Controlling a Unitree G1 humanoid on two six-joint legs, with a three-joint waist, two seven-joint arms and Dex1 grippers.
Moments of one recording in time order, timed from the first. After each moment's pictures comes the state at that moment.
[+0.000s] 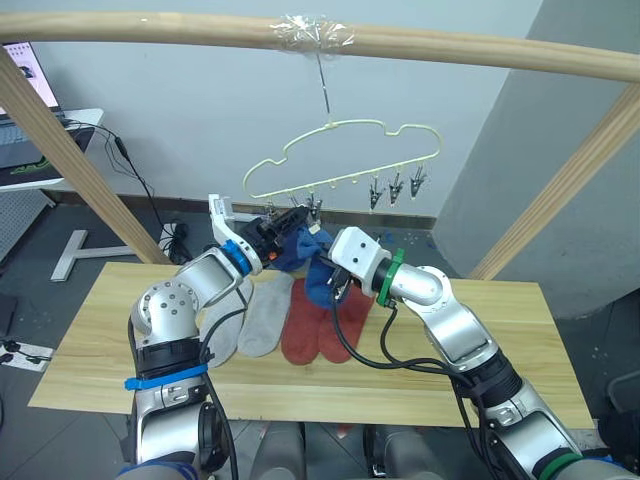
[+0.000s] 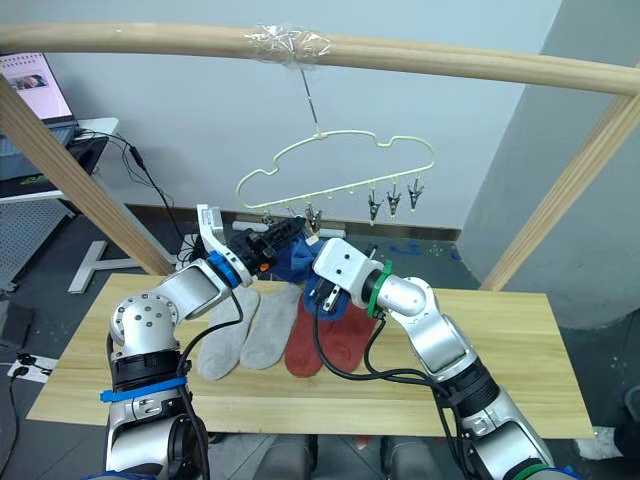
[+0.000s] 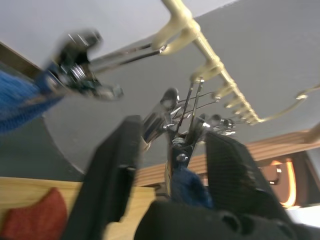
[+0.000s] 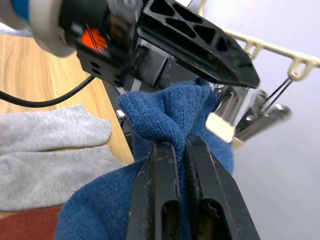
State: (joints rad) left arm -0.55 0.25 0.39 0.04 -0.98 0.97 -0.25; right arm -0.52 -0.18 0.41 -0.10 -0.10 0.29 0.56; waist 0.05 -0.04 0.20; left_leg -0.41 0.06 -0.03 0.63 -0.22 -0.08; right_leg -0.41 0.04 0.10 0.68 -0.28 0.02
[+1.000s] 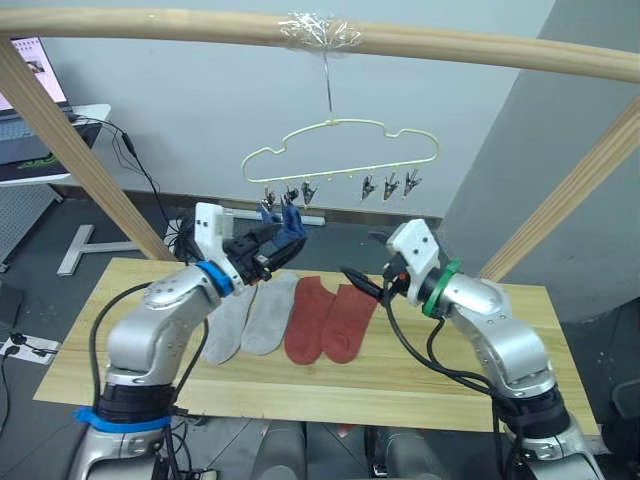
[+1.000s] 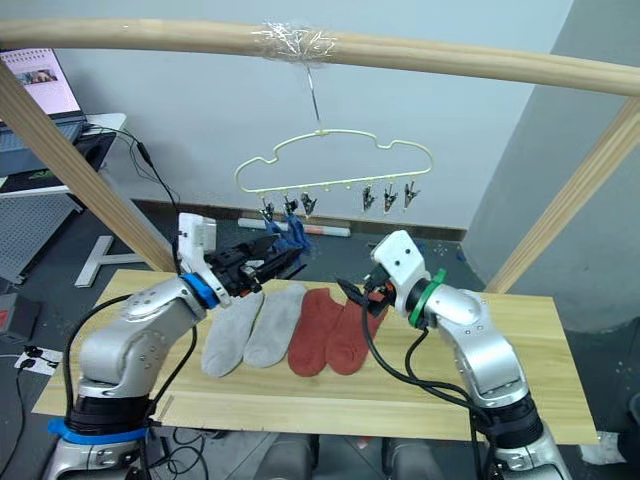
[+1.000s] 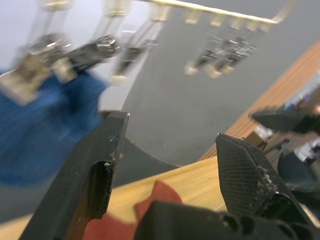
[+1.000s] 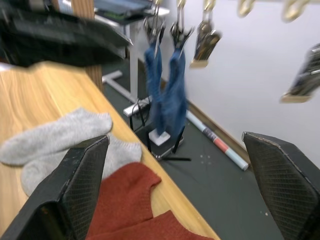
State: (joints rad) left arm -0.33 0.45 0.05 -0.21 -0.51 0.47 -0.56; right arm -0.35 -0.29 0.17 -0.46 0.15 0.65 0.59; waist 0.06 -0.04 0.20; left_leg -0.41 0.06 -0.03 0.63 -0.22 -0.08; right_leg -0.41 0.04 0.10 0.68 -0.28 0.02
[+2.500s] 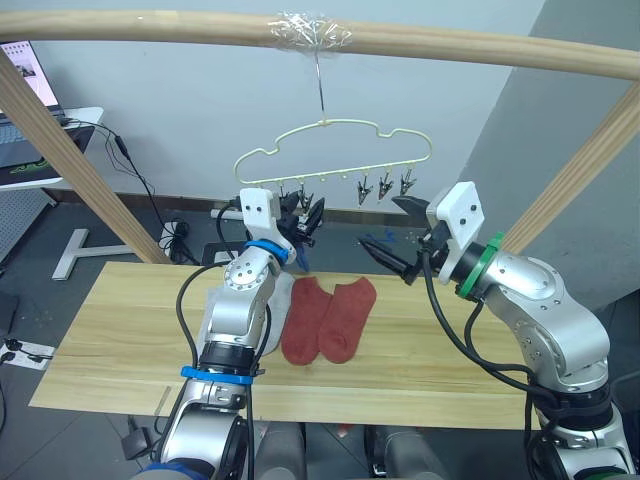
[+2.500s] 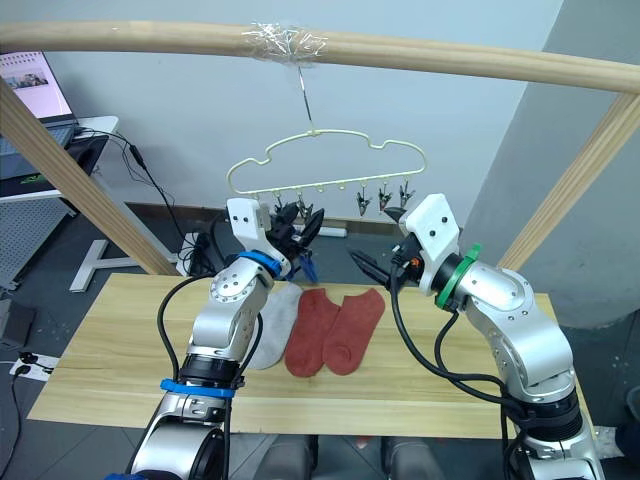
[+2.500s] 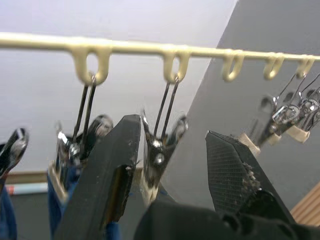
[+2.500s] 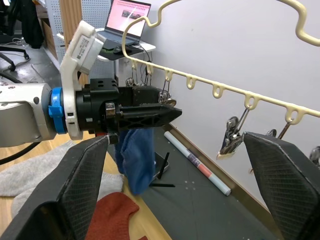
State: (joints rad) left arm -0.54 0.15 0.01 0.20 -0.17 0.09 -0.30; right arm -0.42 -0.41 0.06 -0.58 0.34 0.73 0.52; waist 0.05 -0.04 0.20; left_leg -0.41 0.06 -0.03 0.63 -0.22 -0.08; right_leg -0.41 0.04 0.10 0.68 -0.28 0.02
